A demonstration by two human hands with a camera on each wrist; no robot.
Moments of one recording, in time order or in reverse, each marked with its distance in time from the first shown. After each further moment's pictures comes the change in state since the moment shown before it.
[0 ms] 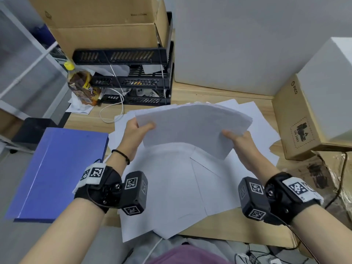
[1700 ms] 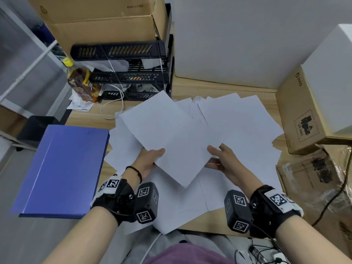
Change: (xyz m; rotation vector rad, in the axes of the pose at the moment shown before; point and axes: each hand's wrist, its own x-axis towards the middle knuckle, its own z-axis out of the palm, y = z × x) left_hand -0.030 -0.076 0.017 -0.123 -0.059 -0.490; right_hand -0.026 0.052 0.026 0.189 -0.158 0.305
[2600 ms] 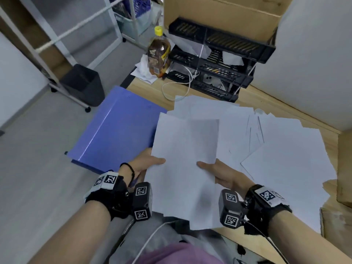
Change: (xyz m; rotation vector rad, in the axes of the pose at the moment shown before) left_hand -0.035 -0.041 -0.205 0.160 -0.048 -0.042; right_hand 0.024 0.044 0.186 -0.551 -0.424 0.334
